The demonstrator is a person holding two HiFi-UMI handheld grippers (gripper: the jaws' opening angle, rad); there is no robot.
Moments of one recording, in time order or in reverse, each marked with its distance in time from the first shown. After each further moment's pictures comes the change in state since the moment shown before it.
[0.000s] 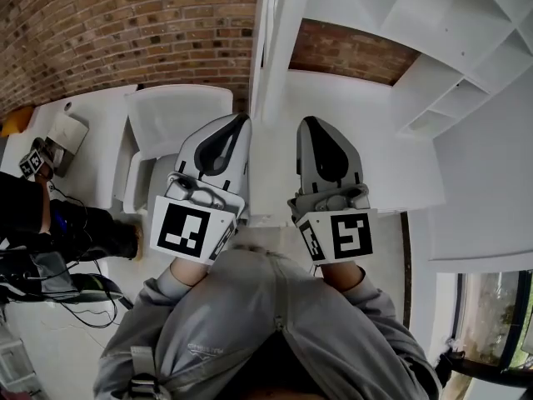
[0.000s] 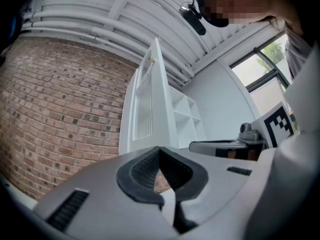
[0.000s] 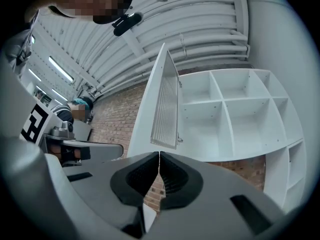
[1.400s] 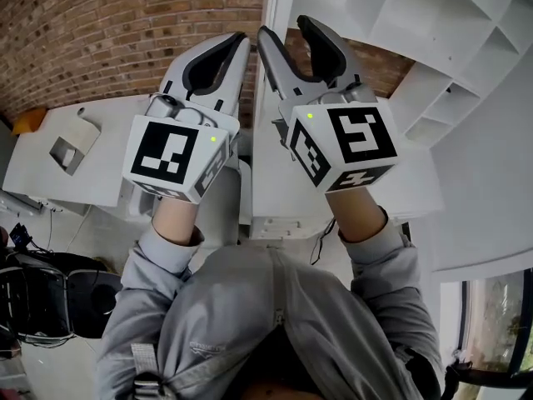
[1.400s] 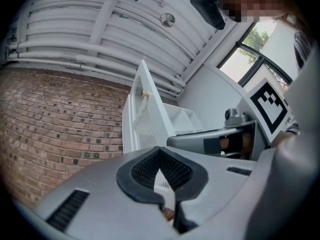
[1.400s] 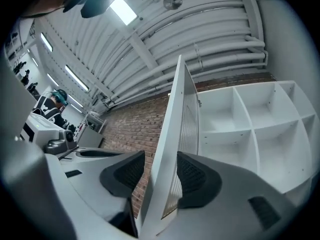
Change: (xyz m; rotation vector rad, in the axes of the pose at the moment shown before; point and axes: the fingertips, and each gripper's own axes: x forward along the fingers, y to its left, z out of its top) left arm 0.011 0.015 0.129 0.209 -0.173 0.022; right arm 0.059 0.031 0.135 -0.054 -0.123 0.157
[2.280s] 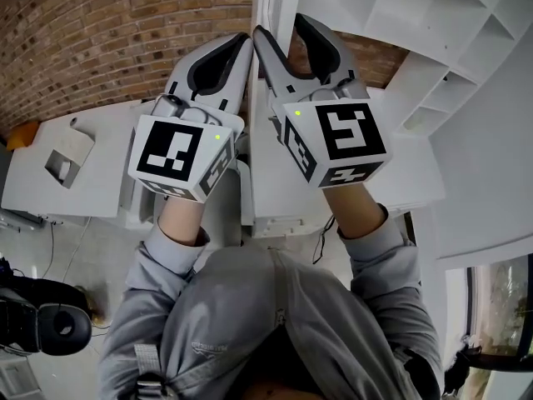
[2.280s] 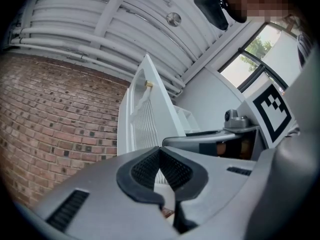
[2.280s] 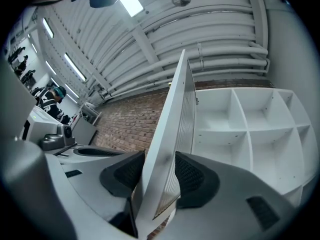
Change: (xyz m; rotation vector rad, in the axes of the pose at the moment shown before) left arm 0.016 -0.003 -0.024 -0.063 -0.002 -0.057; right arm 0.011 -0.010 -0.022 -0.078 0.031 -0.070
